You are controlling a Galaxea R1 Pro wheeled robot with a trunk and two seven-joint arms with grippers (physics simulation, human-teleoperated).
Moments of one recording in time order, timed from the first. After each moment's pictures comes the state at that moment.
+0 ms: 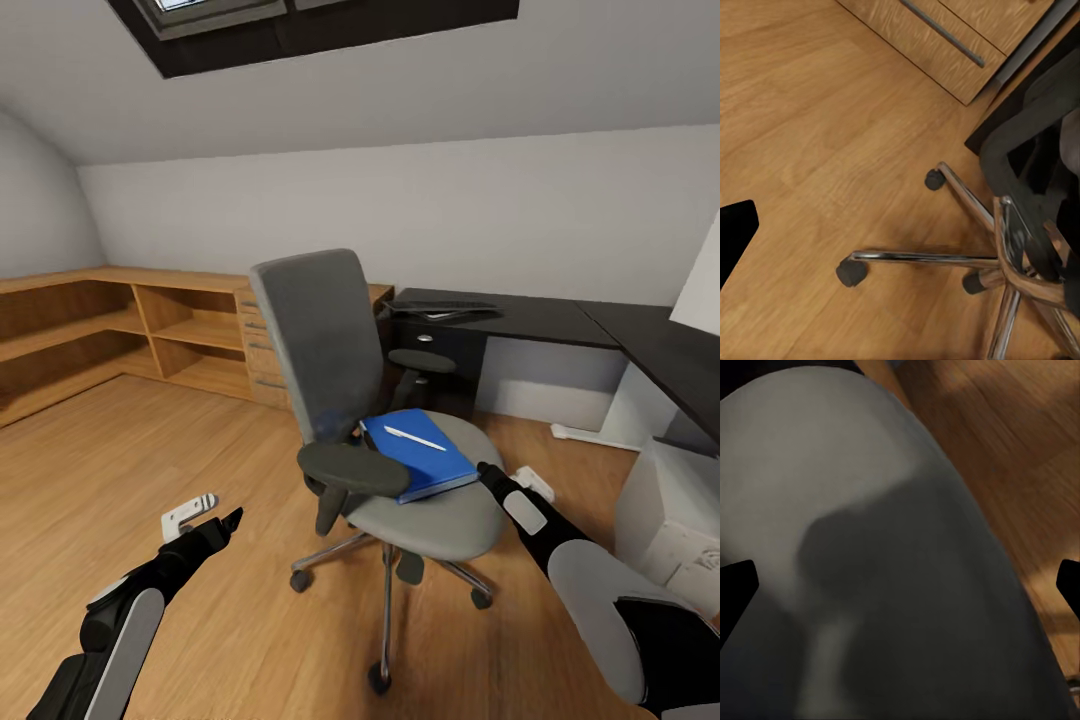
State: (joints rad) left arm -0.21 0.04 0.08 -1.56 0.56 0.56 0.19; right arm -0.94 -0.08 -0.07 -0.26 -0.74 0.00 -0.12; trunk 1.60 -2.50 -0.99
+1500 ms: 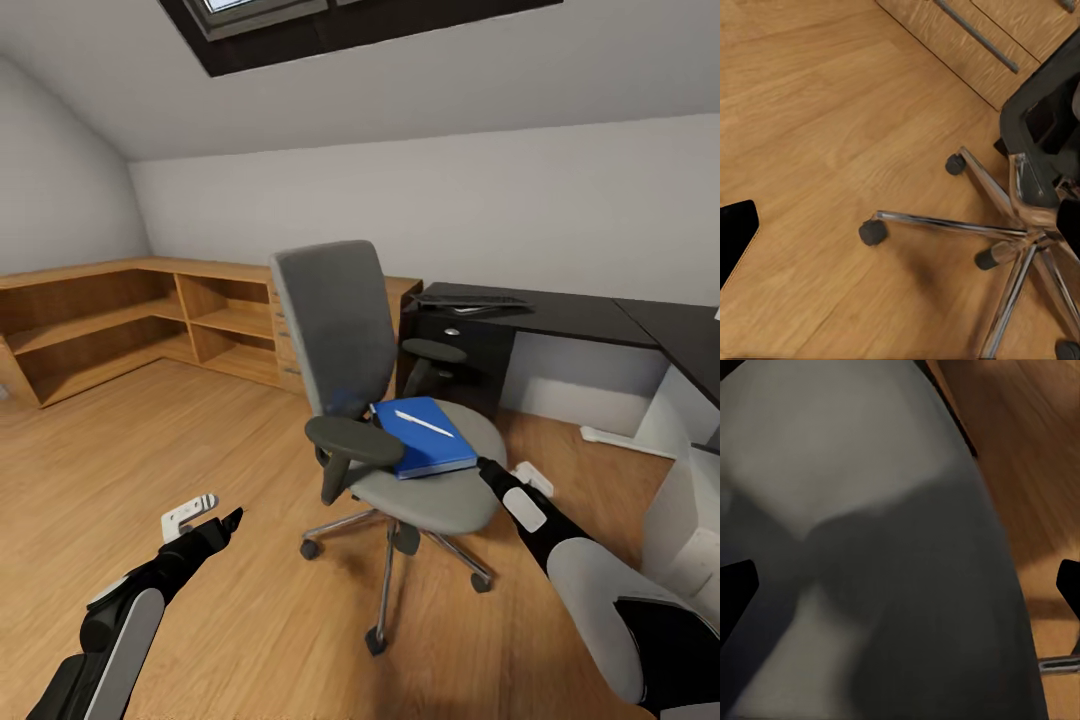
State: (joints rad) left arm -0.21 0.04 0.08 -1.56 0.56 0.56 0.19; right arm -0.94 -0.07 -0.08 -0.29 -0.73 0.00 -0.12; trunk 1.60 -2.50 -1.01
